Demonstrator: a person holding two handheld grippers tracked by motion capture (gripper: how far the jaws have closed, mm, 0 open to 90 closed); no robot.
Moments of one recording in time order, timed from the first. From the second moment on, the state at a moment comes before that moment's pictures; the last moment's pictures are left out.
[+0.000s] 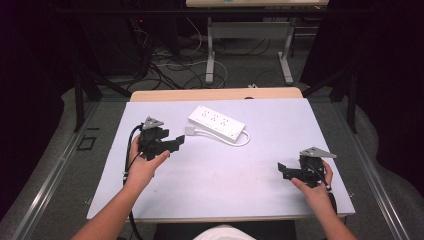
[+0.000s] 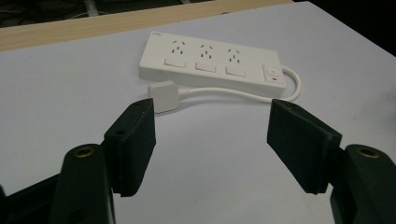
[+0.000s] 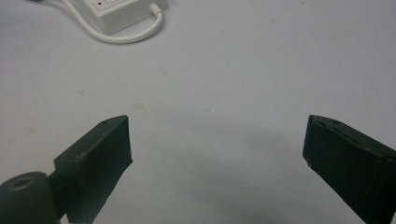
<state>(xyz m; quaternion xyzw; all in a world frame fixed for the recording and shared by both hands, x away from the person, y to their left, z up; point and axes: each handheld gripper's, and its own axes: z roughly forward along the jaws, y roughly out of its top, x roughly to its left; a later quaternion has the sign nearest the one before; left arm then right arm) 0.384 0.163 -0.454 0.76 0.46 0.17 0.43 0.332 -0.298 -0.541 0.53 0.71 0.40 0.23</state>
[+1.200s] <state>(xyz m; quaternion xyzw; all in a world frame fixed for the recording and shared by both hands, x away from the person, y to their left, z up) 0.426 0.096 -0.440 0.77 0.43 0.17 0.44 0.334 -0.299 -0.544 0.53 0.72 0.40 0.23</state>
